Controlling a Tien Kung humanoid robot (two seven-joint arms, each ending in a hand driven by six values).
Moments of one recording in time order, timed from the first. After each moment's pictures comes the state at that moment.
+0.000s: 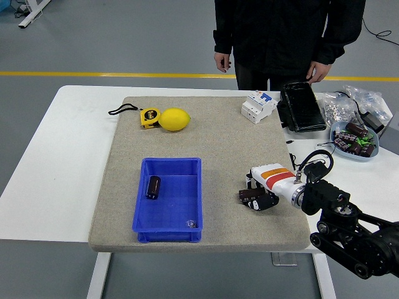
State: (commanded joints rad) left arm -0.10 0.04 -1.10 -0.18 0.91 0.14 0.17; right arm 0.69 -0.25 0.44 0.98 -1.87 -0.16 -0.06
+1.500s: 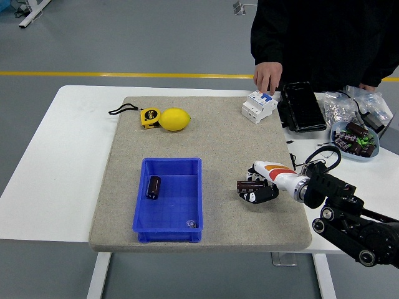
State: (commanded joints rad) left arm -0.09 0.04 -1.10 -0.18 0.92 0.14 0.18; right arm 0.71 -0.27 0.49 1.05 -1.61 -0.06 -0.11
